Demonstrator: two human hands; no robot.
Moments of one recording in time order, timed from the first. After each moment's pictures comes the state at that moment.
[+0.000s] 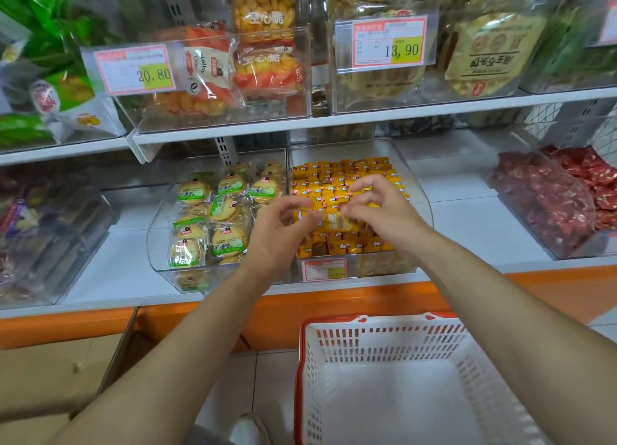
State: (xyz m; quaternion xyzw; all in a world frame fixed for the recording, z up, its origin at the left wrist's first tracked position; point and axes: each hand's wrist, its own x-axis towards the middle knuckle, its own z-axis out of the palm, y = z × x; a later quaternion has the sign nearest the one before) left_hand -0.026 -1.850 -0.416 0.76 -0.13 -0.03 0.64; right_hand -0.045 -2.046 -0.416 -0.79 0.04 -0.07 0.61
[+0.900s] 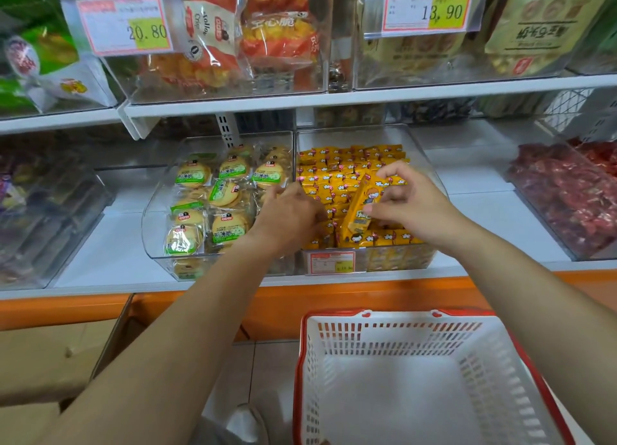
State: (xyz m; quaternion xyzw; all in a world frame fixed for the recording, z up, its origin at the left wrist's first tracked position) left_hand 0.040 -1.853 -0.450 0.94 -0.33 0.07 0.04; right_hand -0.040 -2.073 -0.425 -0.81 -0.01 -0.05 0.58
